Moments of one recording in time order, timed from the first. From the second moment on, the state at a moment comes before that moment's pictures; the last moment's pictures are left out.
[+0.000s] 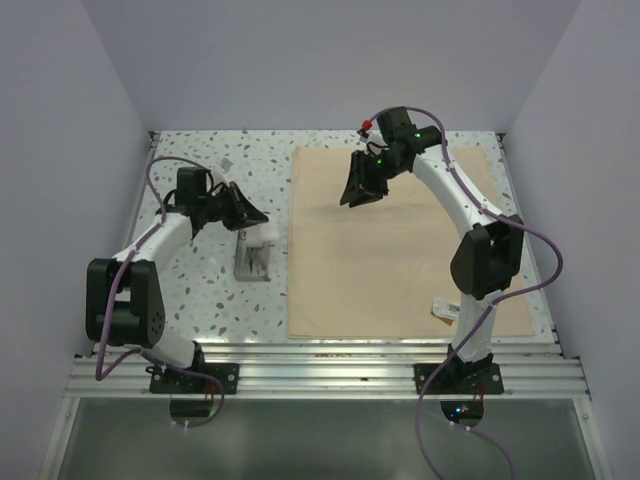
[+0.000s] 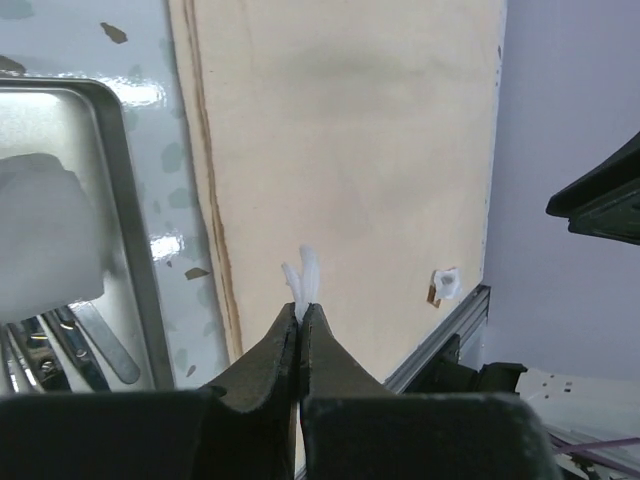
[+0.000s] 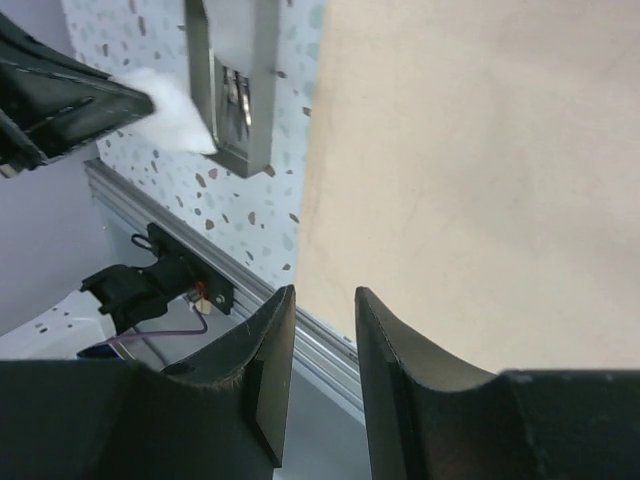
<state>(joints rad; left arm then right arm) -0.06 1.53 0.97 -0.19 0.72 -0.62 0.39 1.96 1.95 -1.06 -0.54 0.41</state>
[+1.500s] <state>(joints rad) -0.01 1.97 1.39 -0.65 0.44 -0.31 0.31 1.92 1.78 -1.07 -0.52 0.37</state>
